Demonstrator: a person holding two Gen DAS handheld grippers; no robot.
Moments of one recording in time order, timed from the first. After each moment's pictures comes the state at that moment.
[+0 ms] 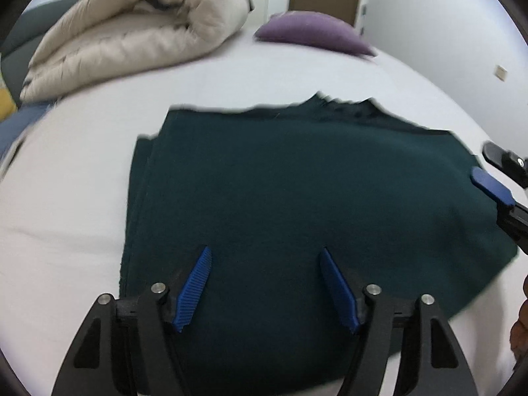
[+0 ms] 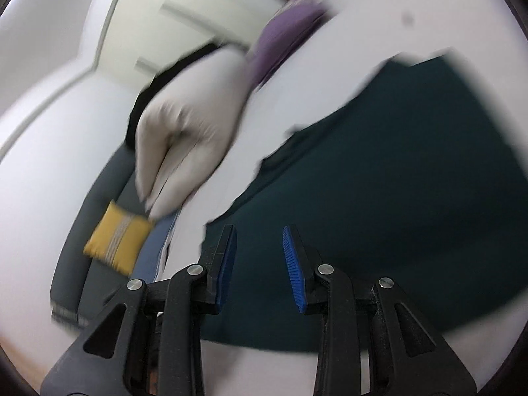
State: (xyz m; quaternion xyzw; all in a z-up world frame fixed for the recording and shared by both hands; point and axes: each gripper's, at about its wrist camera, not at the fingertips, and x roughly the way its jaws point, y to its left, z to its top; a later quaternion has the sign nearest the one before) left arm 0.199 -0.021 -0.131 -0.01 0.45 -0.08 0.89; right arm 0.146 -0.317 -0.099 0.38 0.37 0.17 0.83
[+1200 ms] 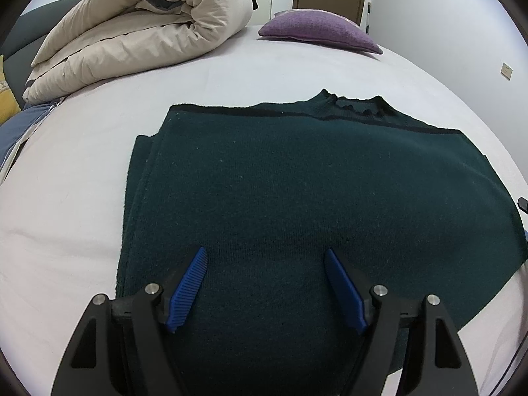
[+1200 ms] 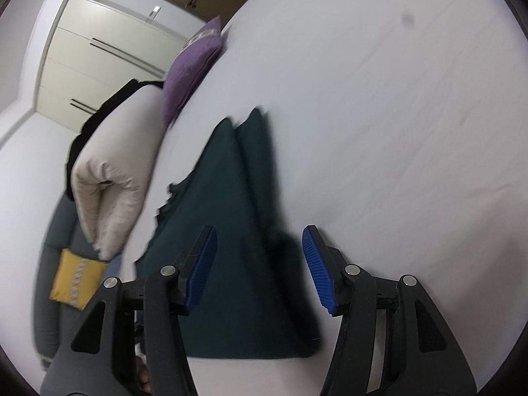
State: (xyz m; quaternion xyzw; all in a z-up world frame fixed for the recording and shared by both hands) left arm 0.203 -0.025 -0.135 0.00 0.45 -0.07 0.89; right arm 0.094 -0.524 -0.123 0.42 0.39 0.01 0.82
